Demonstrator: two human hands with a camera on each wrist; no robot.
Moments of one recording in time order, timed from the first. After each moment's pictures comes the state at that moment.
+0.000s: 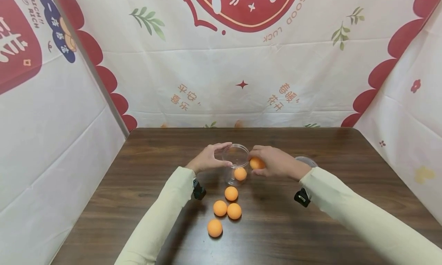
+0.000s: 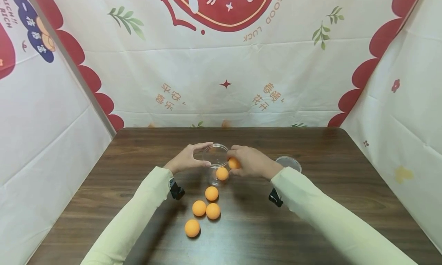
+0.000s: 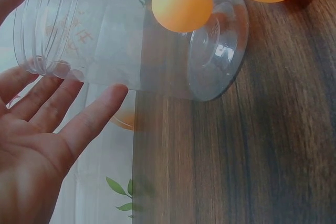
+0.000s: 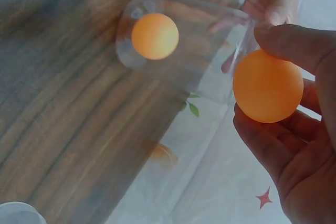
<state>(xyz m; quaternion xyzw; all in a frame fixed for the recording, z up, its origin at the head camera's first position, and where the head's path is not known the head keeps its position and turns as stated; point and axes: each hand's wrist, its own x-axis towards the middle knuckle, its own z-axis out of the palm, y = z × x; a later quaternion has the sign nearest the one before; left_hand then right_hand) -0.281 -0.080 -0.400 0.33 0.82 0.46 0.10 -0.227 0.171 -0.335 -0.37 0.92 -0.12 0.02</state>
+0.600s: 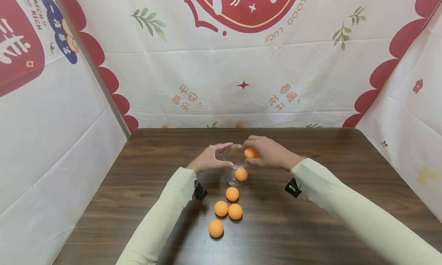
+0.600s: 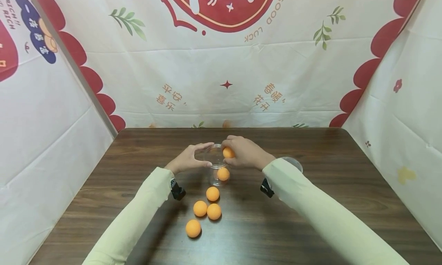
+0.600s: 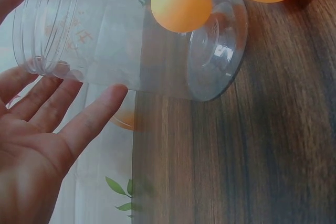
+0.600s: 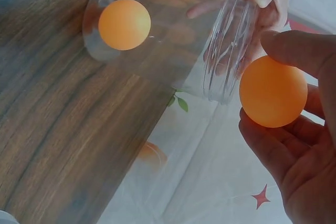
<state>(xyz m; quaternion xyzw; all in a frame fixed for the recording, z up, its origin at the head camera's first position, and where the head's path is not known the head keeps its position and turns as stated) -0.284 -0.078 -0.401 0.32 0.83 0.45 0.10 -0.246 0.156 -0.325 -0.36 0.92 -0.15 -0.01</state>
